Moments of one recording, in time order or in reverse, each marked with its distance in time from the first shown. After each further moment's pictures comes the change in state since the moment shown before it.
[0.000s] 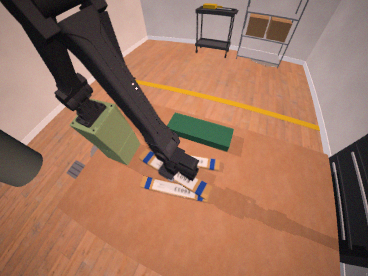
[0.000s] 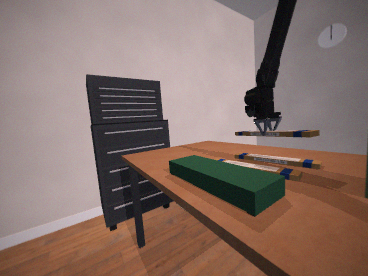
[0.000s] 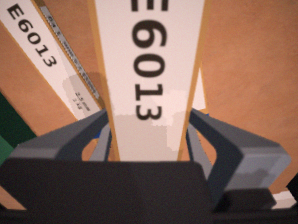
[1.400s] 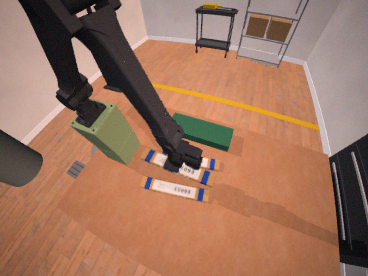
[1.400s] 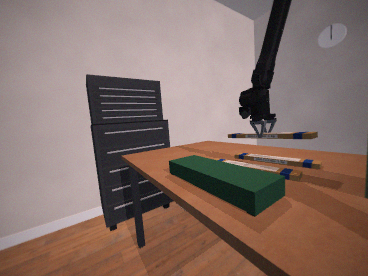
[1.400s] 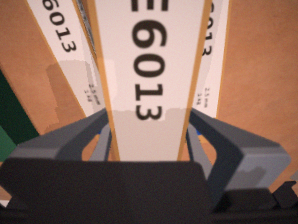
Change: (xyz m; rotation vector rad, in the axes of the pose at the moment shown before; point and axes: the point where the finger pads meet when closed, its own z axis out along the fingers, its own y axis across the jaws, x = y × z) arm 0.004 0.034 0.006 -0.001 0.002 -0.157
